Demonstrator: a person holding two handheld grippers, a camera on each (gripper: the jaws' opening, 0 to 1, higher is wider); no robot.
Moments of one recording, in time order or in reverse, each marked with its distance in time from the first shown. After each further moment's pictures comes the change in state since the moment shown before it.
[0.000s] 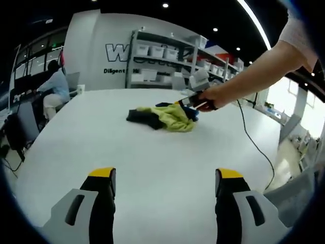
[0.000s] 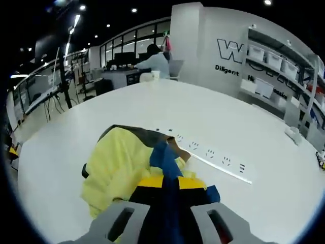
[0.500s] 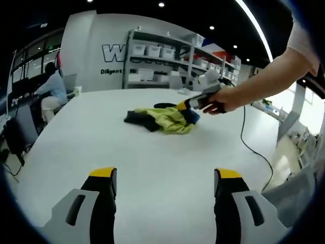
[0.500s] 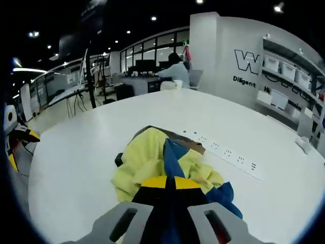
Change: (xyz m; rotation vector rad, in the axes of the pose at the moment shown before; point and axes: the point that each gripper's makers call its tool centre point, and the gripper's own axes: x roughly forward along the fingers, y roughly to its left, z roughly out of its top) left arm 0.000 -0.013 0.005 0.027 0.011 -0.017; right arm -0.055 0.047 -0.015 -0.080 -0.081 0.174
